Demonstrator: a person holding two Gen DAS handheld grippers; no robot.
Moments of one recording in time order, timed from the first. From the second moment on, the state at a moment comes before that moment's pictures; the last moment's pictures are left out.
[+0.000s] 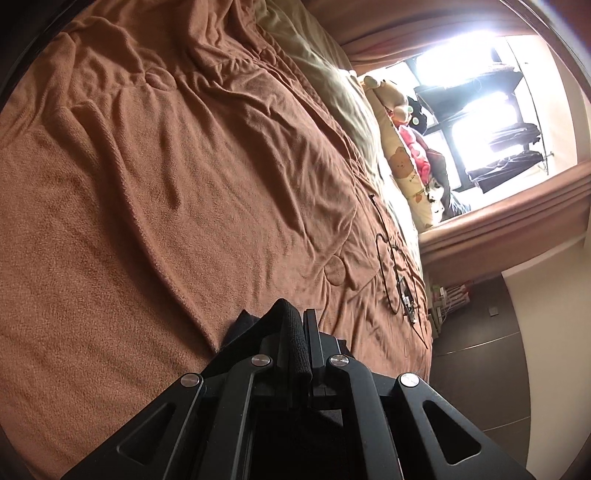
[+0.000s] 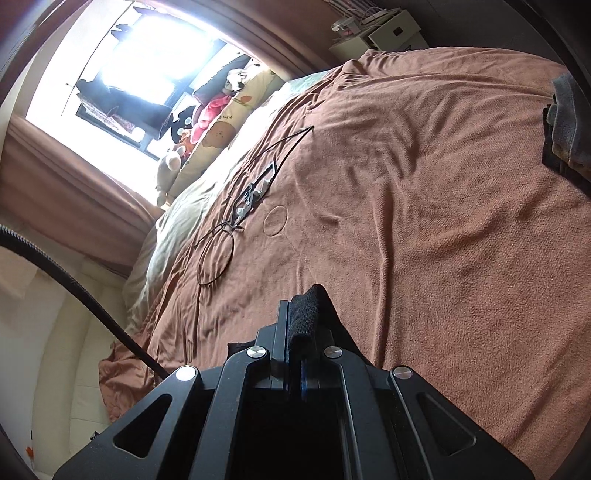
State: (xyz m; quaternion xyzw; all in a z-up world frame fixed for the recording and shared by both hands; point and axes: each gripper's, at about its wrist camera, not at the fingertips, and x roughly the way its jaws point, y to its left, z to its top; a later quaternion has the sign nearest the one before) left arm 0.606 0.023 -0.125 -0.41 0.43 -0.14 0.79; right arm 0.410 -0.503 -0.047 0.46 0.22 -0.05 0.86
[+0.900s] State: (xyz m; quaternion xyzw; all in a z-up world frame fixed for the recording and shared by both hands) left arm 0.621 -0.027 -0.136 -0.10 0.55 -0.12 0.82; right arm 0.424 -0.449 -0.030 0.18 0.40 -0.01 0.90
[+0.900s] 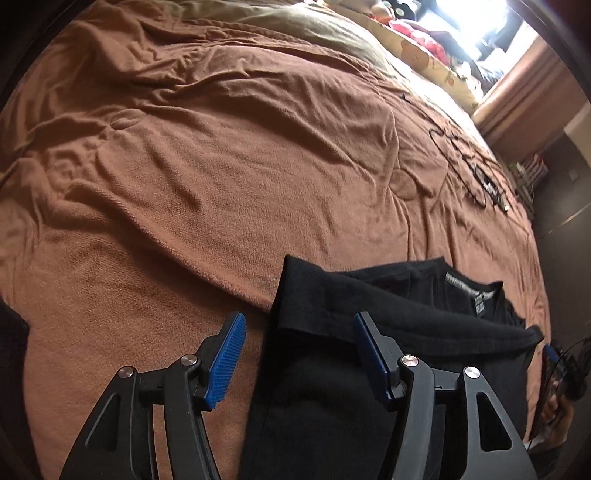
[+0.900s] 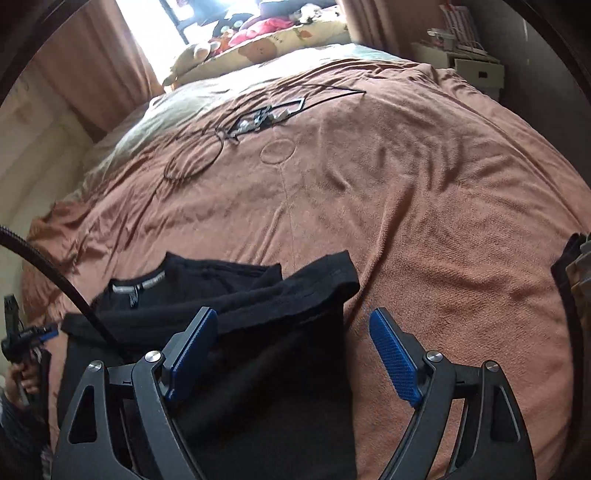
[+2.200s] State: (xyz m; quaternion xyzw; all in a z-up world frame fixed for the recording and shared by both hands) left arm 0.713 -0.052 -0.181 -0.02 0.55 -0.08 0.83; right arm 0.539 -0.465 -0.057 0.16 0.43 -0.01 0.89
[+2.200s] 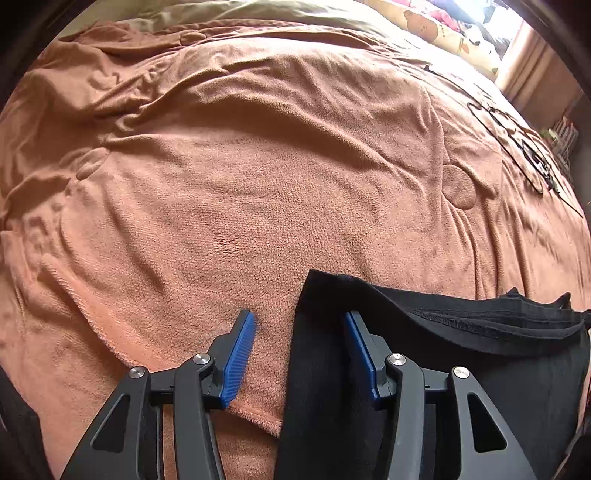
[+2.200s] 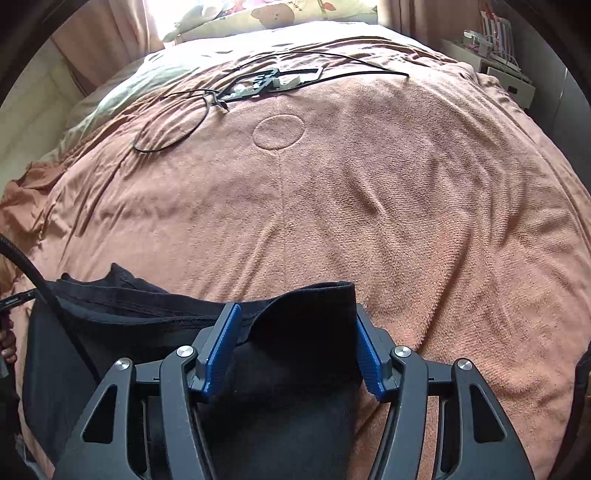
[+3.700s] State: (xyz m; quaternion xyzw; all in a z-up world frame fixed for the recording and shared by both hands) left arm 0.716 -0.043 -0.191 -0.05 0.54 -0.03 0.84; right arm 0.551 -0.479 -0.085 0.18 0.42 -0.06 0.89
